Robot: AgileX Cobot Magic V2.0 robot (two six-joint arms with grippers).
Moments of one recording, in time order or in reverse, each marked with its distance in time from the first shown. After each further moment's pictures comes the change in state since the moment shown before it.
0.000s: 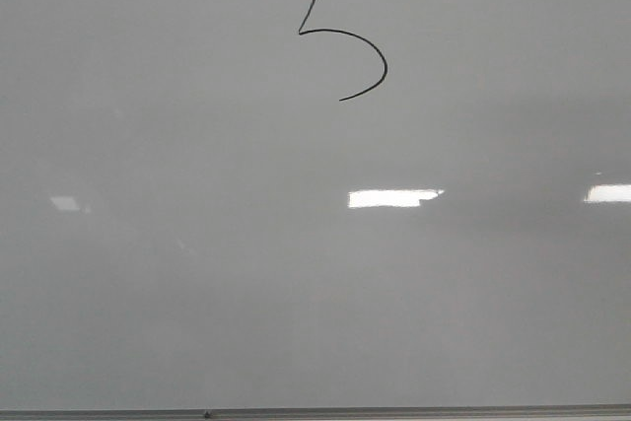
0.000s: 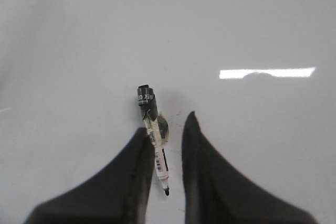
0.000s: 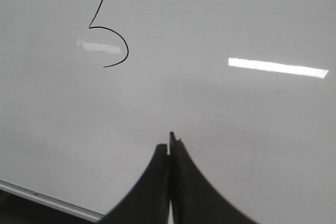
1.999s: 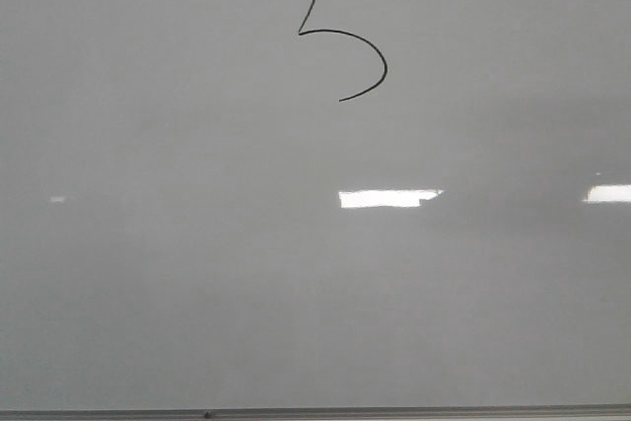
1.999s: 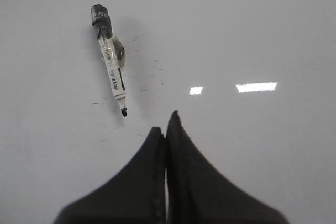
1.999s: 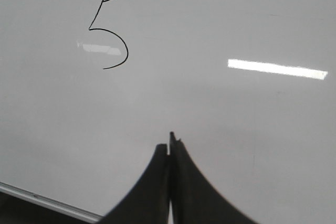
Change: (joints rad) left arm -0.174 -0.489 0.462 0.289 -0.050 -0.306; right arm 0.000 -0.001 0.000 0.000 -0.004 0.000
